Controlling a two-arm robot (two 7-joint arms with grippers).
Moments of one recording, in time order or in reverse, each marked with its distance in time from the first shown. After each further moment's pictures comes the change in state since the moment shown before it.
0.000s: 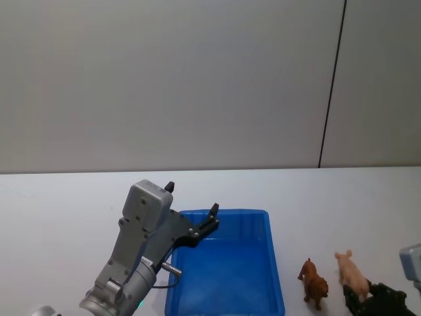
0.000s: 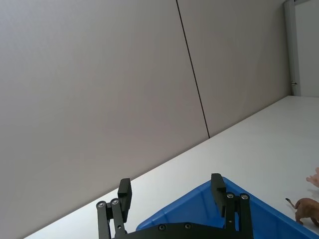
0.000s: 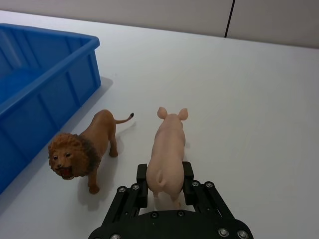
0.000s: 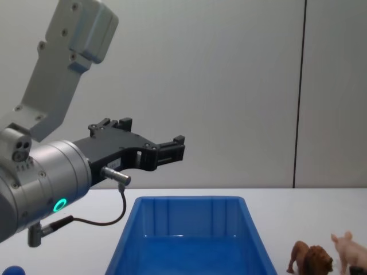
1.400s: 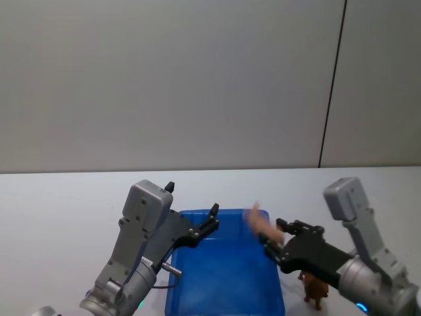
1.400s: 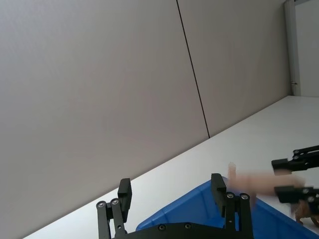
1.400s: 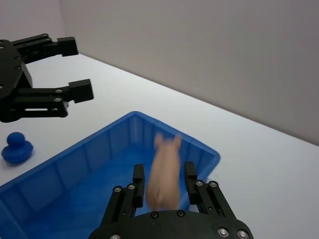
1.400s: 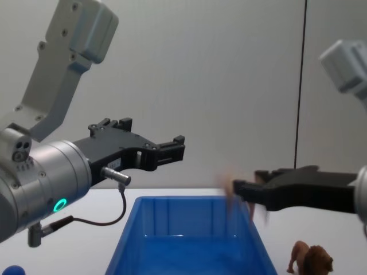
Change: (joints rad) left arm 0.000 0.000 0.000 0.000 0.000 0.000 0.000; right arm 0.210 -0.120 -0.078 -0.036 -0.142 0.047 0.279
